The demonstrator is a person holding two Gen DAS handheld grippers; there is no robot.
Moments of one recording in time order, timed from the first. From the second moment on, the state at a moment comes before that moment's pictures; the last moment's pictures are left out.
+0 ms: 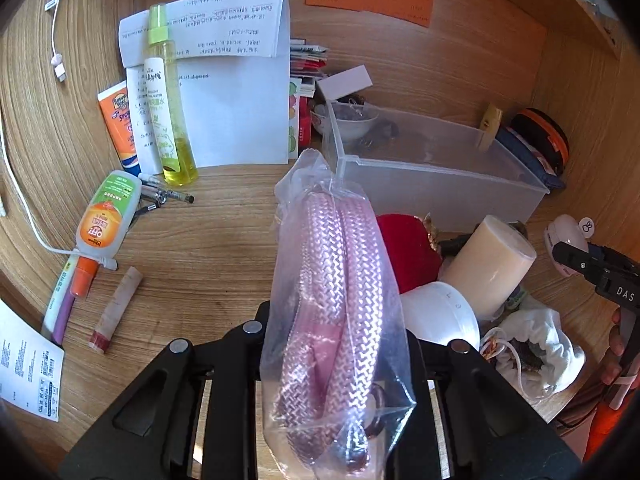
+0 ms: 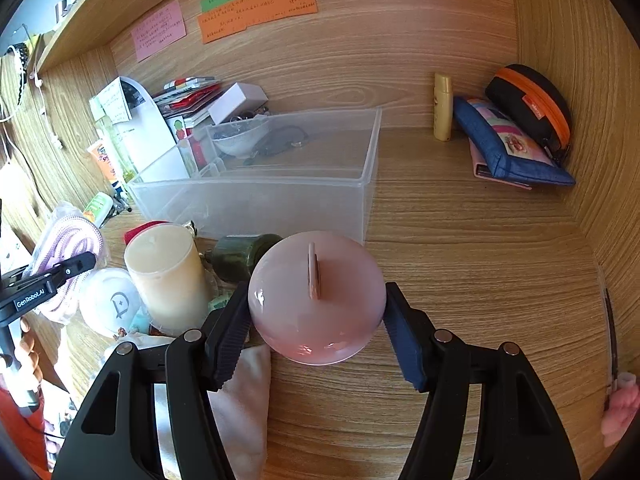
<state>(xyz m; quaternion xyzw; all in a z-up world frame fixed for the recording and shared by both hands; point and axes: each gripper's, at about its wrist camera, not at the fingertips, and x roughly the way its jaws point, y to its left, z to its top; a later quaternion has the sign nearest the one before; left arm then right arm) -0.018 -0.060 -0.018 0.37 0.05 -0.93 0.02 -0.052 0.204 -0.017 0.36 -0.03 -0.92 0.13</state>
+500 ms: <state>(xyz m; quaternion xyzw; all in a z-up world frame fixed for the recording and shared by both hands) -0.064 -0.047 0.033 0.32 0.03 -0.95 -0.01 -0.073 0.206 0.037 0.31 -0.02 -0.94 0.15</state>
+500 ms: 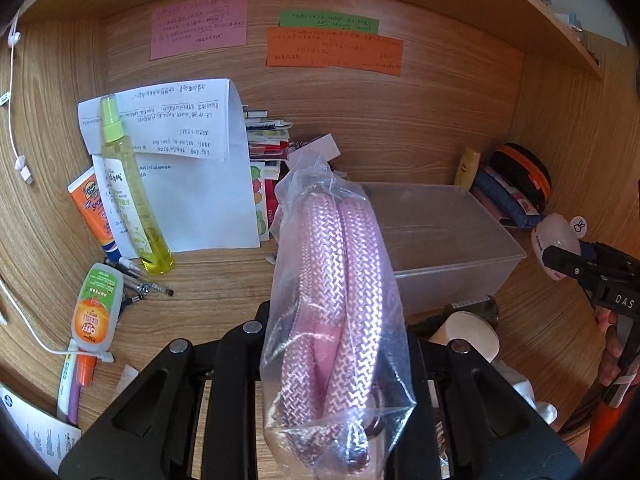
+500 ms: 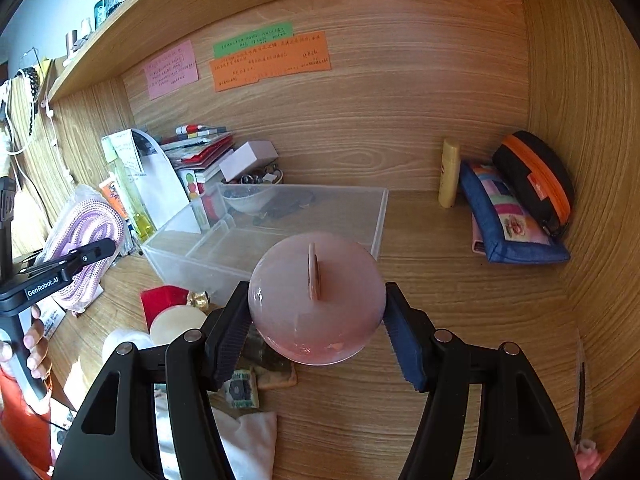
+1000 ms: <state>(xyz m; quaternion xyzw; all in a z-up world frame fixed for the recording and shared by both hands) -0.128 -0.039 0.048 0.34 0.03 -0.94 -0.06 -0.131 0.198 0.049 0.33 0.00 -0.93 0.16</state>
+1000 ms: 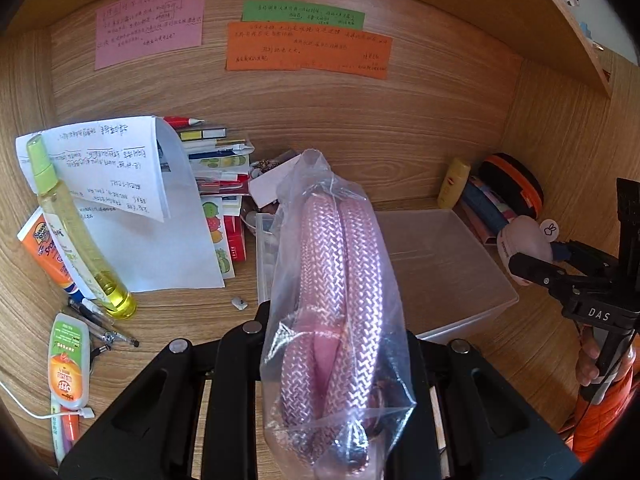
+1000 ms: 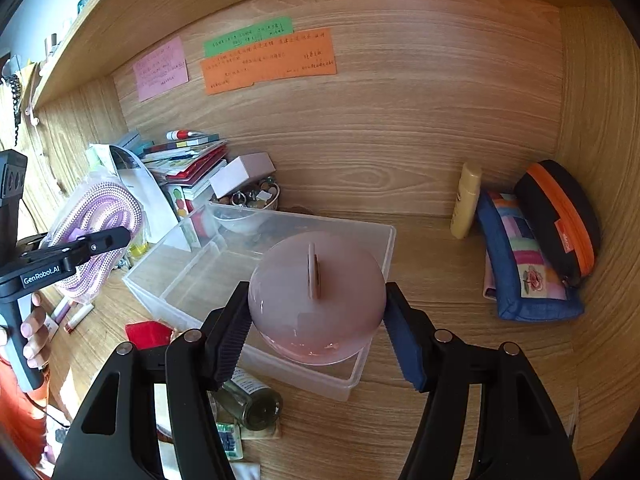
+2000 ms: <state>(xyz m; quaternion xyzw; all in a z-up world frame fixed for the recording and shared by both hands) -0.193 -0.008 0.007 0.42 0.00 -0.90 -0.09 -0.205 0.151 -0.010 0.41 0.06 -0.89 0.18</state>
